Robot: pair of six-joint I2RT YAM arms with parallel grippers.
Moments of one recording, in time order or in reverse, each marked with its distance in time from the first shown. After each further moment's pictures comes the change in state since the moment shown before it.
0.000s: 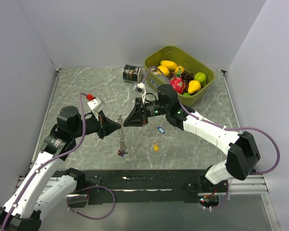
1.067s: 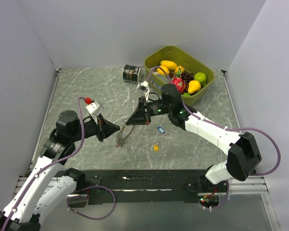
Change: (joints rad) left arm -0.003 -0.061 -0.057 0.017 -0.037 0.001; right arm -0.040 -0.014 -0.035 0.058 -0.050 0.089
